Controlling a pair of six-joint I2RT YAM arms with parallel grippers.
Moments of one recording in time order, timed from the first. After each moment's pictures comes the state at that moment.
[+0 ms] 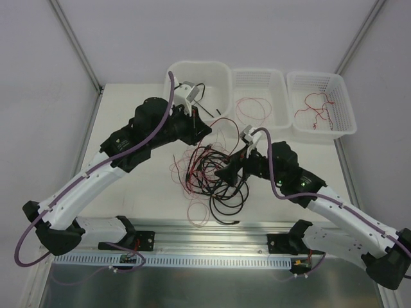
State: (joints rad) left arm -0.82 1.18 1.45 -0.53 0.08 -0.34; right arm 0.80 0.90 0.79 -0.16 -0.25 0.24
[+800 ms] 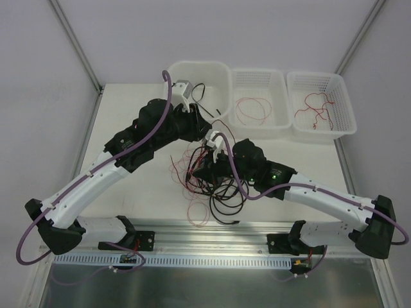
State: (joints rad) left arm -0.82 1.23 1.44 -0.50 -0.06 -0.47; right arm 1.06 1.19 0.98 -0.07 -0.23 0.20
